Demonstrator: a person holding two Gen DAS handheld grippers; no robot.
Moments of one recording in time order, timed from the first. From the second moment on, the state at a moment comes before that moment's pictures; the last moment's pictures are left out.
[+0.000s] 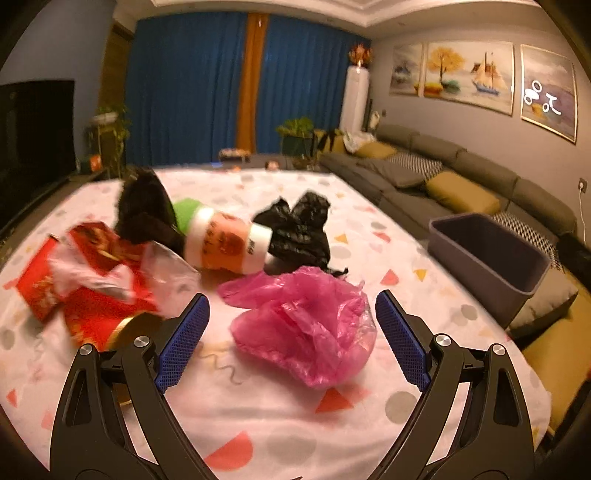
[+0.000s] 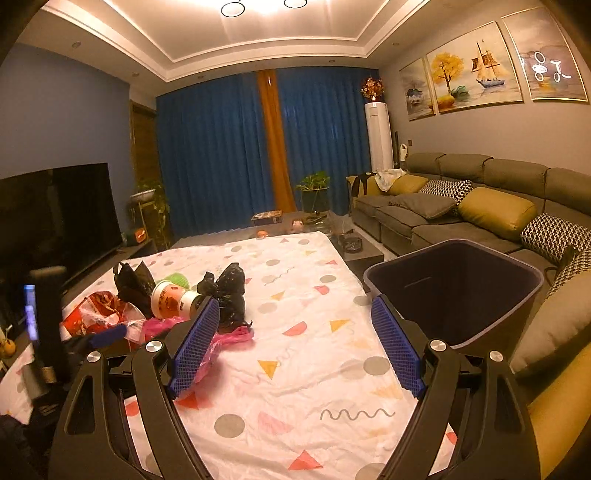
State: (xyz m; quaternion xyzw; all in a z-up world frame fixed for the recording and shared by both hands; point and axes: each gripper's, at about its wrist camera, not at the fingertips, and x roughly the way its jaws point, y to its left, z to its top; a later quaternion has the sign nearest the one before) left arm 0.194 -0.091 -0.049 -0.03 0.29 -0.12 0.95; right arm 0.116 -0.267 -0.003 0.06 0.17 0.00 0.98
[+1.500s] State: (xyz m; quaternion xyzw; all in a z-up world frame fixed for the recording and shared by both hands) left arm 0.087 0.110 -0.030 -0.14 0.24 0.03 0.96; right arm 0.162 -0.063 -0.049 0.02 0.30 0.20 0.93
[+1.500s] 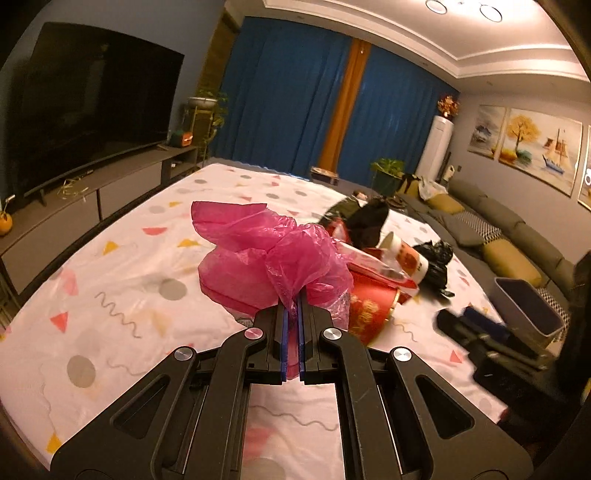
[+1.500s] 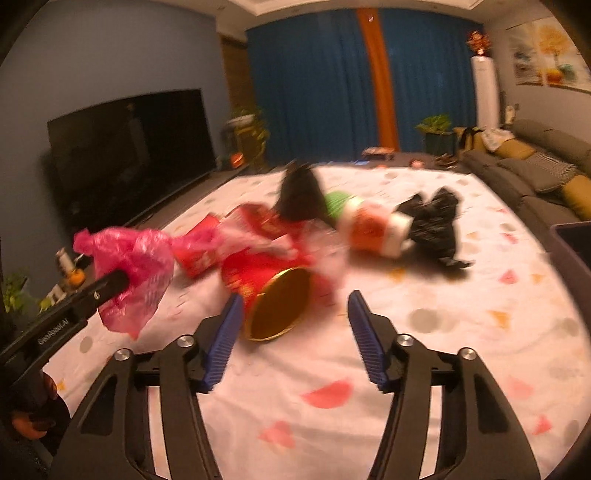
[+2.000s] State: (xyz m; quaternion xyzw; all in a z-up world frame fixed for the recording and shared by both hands) left arm 0.083 0.130 -0.036 -0.15 0.24 0.02 0.96; right arm 0.195 -0.020 -0.076 0.03 0.36 0.24 0.90
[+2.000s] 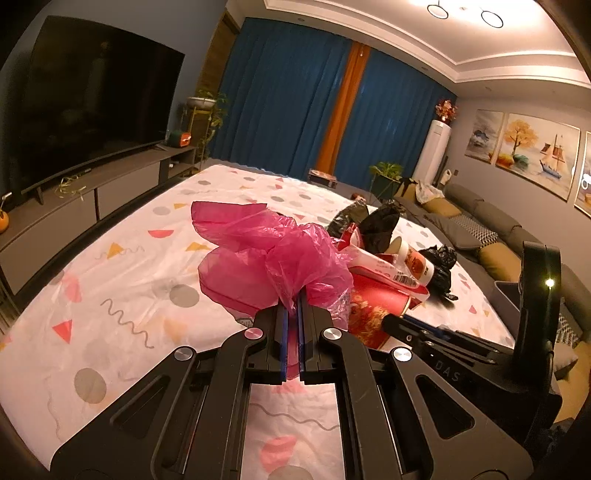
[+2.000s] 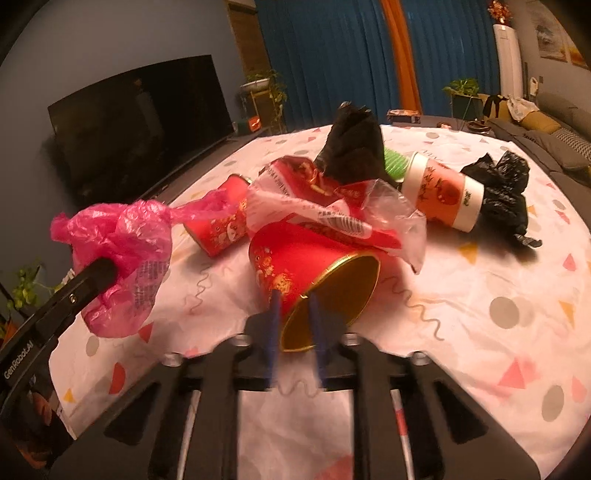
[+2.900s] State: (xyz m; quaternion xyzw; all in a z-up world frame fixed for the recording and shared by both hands) left arm 0.076 0.056 -0.010 -0.10 0.23 -0.03 0.97; right arm 0.095 -0.150 -0.028 0.03 0.27 0.18 0.95
